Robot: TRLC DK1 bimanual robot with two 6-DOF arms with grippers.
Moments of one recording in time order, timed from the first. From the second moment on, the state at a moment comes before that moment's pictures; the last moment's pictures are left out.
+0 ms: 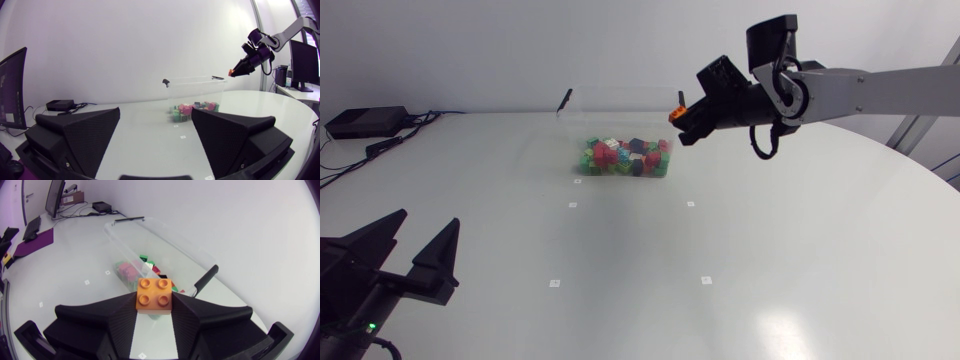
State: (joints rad) left arm 0.02 0.06 0.04 0.02 0.16 0.07; right arm 0.30 1.83 1.35 -0.07 -0.31 -0.41
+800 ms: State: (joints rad) left arm 0.02 0.06 0.04 0.02 0.16 0.07; right arm 0.41 2.14 1.78 -0.14 -0.20 -0.26
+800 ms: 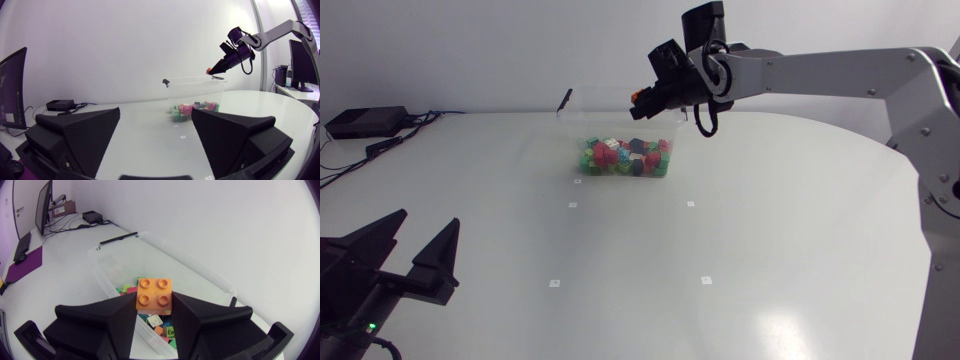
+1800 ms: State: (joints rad) left arm 0.02 0.06 0.04 0.02 0.16 0.07; right arm 0.29 1.88 1.65 -0.16 -0.19 -0.26
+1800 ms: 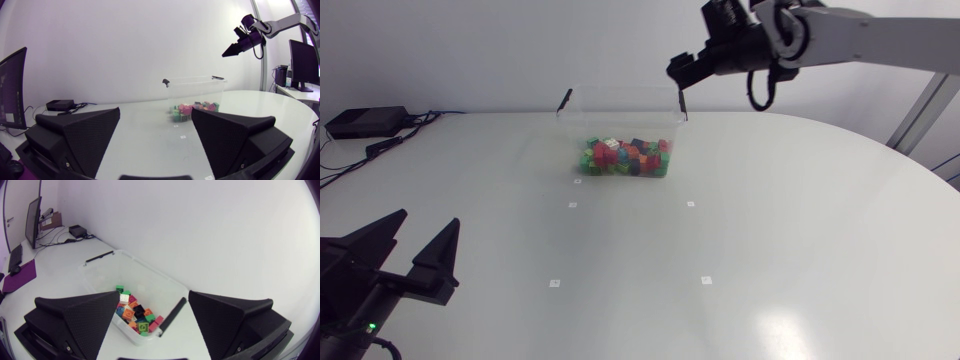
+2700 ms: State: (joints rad) left arm 0.02 0.06 0.04 0.02 0.16 0.07; right arm -0.04 1.03 0.75 0.08 -0.05 -0.29
